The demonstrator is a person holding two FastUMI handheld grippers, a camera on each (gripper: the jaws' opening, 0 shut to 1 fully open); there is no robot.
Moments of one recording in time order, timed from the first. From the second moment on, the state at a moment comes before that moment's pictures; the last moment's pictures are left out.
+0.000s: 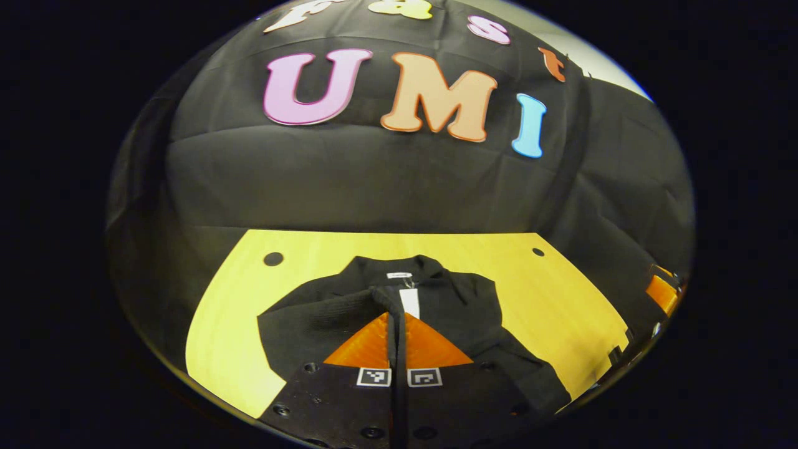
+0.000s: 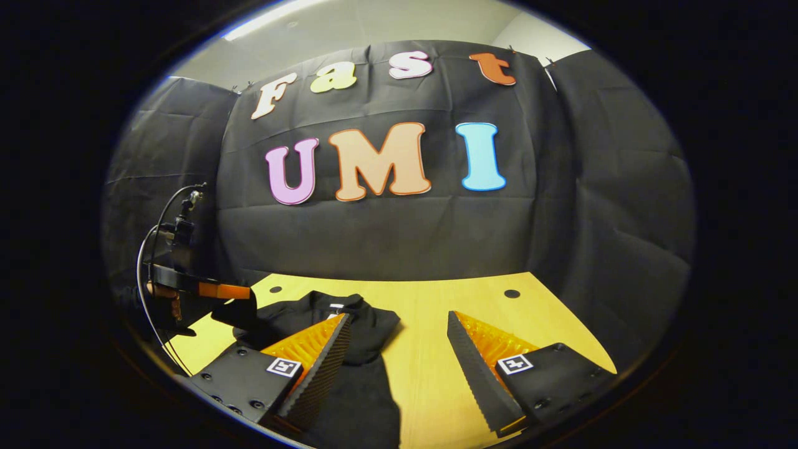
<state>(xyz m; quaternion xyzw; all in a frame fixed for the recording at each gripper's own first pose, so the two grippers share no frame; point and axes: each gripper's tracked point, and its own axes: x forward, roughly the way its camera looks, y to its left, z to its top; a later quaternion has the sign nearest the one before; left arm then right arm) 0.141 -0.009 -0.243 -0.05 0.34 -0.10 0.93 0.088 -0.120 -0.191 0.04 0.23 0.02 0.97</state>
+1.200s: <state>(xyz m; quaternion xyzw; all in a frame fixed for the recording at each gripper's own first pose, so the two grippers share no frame) 0.205 -0.182 -0.315 0.06 0.35 -0.15 0.92 0.108 -0.200 -0.232 0.07 0.26 0.01 0.96</state>
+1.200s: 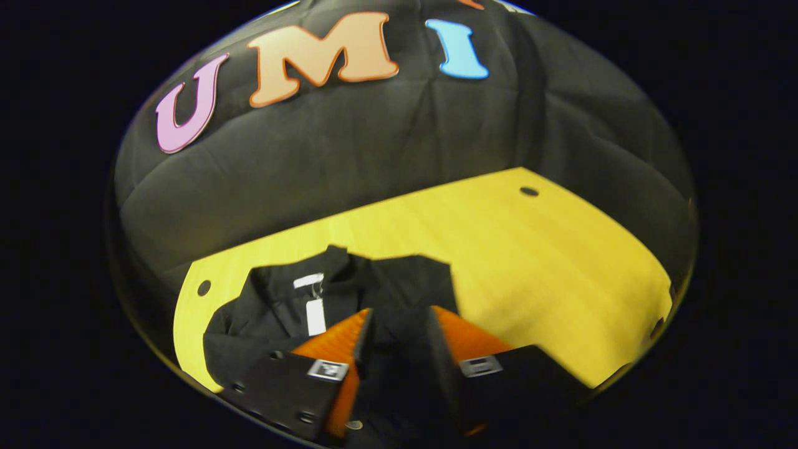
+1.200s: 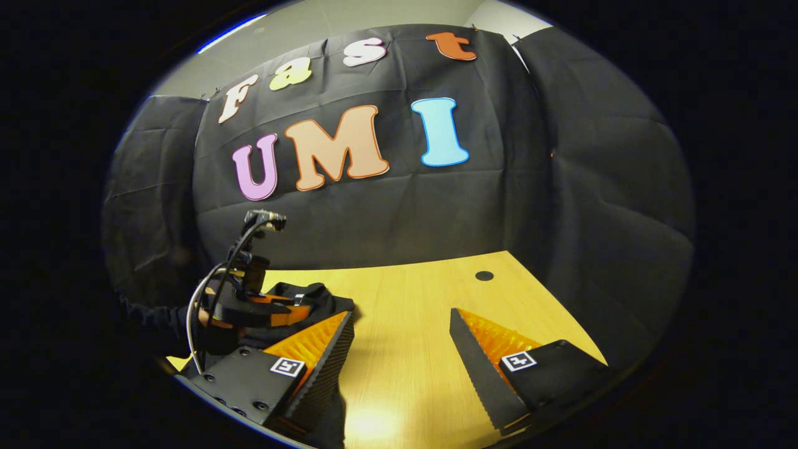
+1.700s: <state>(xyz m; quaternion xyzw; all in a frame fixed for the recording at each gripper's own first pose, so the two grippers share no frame) 0.119 -0.051 -0.196 0.02 0.24 -0.05 0.97 0.082 -0.136 -0.218 0.08 0.24 0.05 0.97</state>
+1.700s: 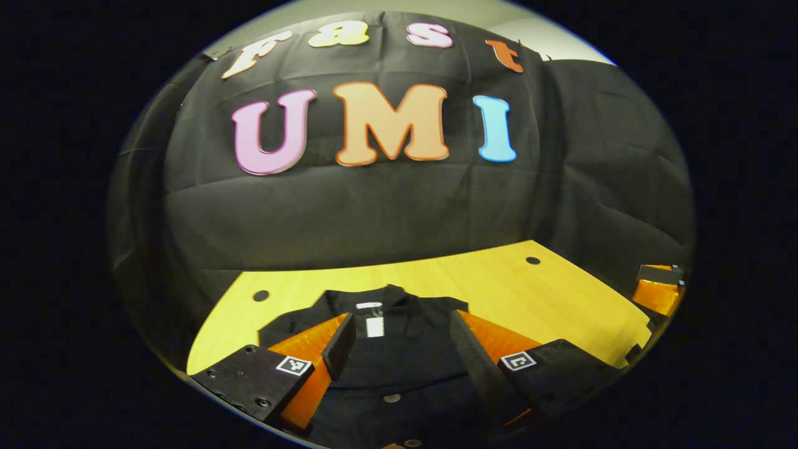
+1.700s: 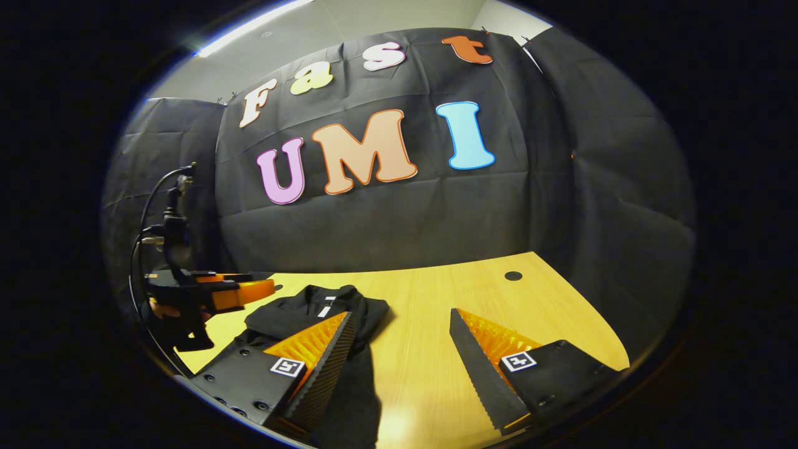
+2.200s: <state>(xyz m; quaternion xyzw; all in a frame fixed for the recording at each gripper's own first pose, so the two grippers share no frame) -0.031 0.073 -0.211 0.01 0.27 0.05 0.96 0.006 -0.078 -0.240 0.04 0.27 0.06 0.96</state>
